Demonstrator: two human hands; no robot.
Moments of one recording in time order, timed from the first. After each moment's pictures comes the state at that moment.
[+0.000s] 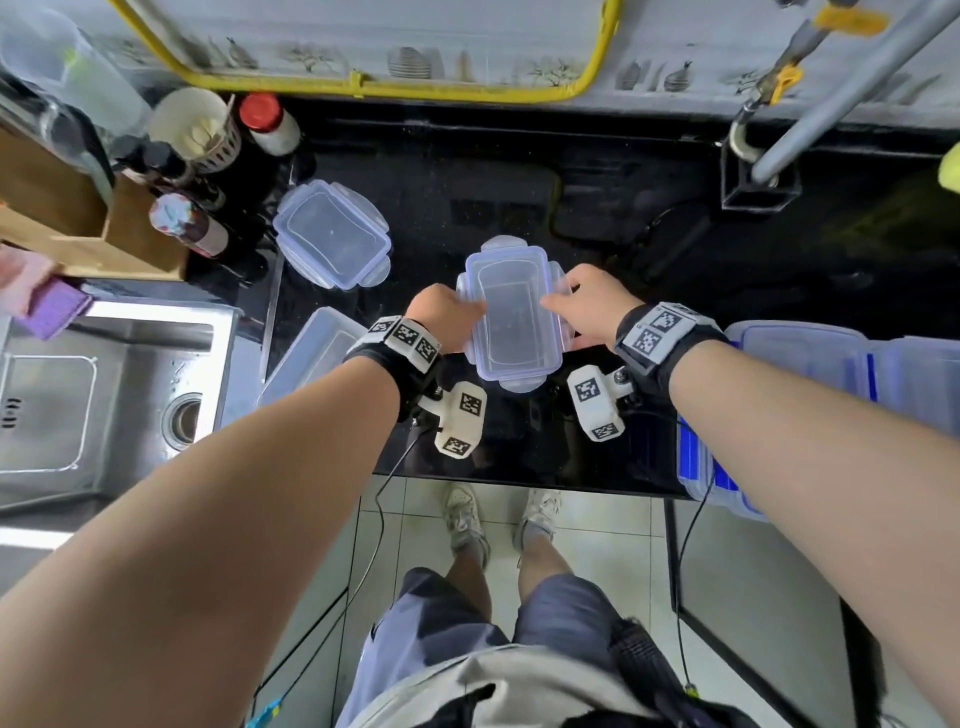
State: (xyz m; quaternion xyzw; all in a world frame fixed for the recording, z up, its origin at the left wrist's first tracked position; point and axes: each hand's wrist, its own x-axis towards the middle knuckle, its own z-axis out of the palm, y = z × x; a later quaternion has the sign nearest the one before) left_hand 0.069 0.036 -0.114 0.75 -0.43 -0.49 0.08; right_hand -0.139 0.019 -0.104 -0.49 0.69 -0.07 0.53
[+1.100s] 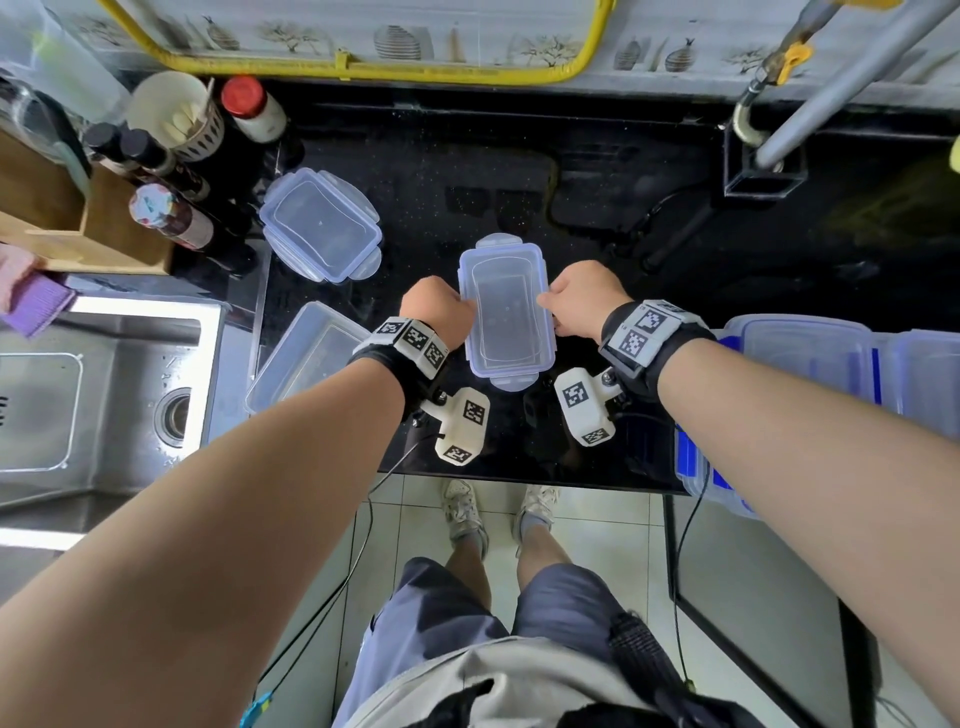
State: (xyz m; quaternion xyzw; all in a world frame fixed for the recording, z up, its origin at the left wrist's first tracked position) left_hand 0.063 0.034 -0.124 0.78 -0.48 -0.41 0.04; right_hand -0.129 0.016 -0.101 -0.54 0.72 0.01 0.43
